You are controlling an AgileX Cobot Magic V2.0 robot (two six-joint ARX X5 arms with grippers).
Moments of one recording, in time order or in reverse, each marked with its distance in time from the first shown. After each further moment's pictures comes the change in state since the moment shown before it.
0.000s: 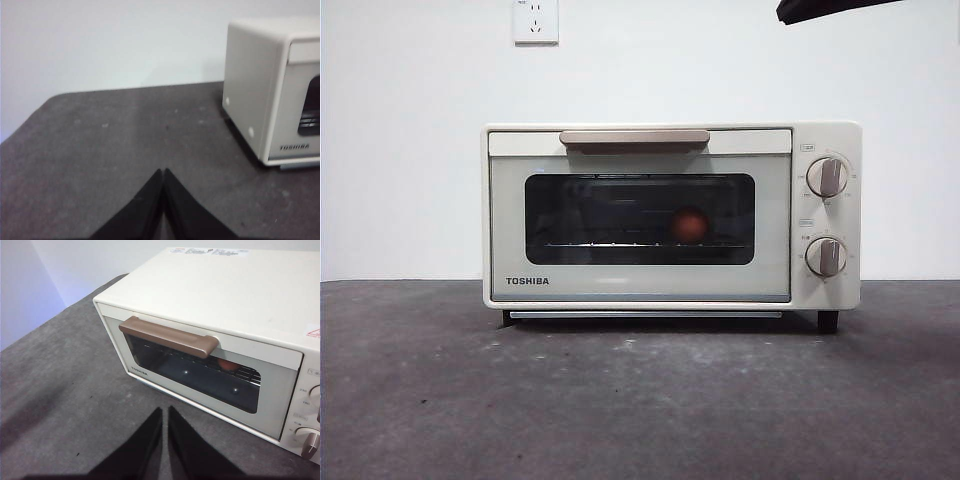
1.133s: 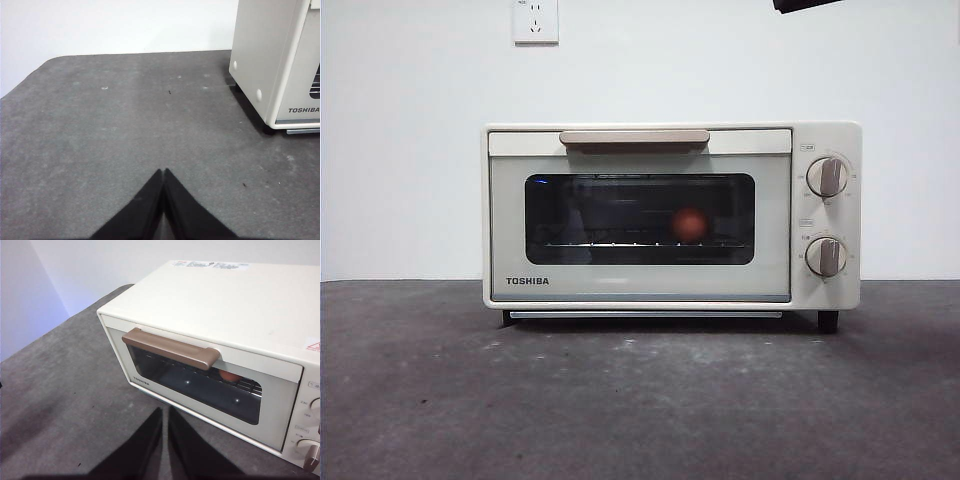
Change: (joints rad) left arm 0.010 -0.084 -0.058 -0.122 -0.005 -0.019; right arm 0.000 0.000 0.000 0.037 0.000 0.000
